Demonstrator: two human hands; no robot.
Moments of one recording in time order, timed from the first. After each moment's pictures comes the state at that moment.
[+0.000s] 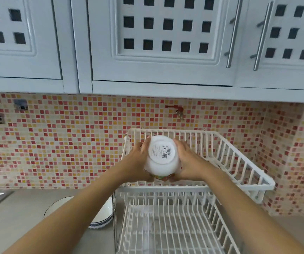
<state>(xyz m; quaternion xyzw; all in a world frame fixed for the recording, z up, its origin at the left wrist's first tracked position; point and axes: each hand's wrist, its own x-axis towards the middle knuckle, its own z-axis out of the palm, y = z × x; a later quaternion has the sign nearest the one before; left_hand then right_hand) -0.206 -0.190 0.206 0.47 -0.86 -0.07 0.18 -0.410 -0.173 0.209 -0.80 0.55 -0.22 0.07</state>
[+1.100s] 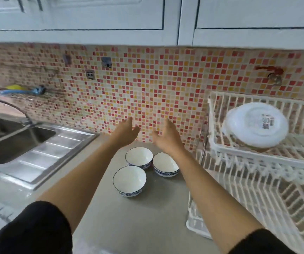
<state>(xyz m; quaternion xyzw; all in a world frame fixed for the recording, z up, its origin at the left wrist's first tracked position) 0.039 -0.174 0.152 0.72 -0.64 -0.10 0.25 -0.110 -0.184 0.143 -0.74 0.54 -0.32 0.24</state>
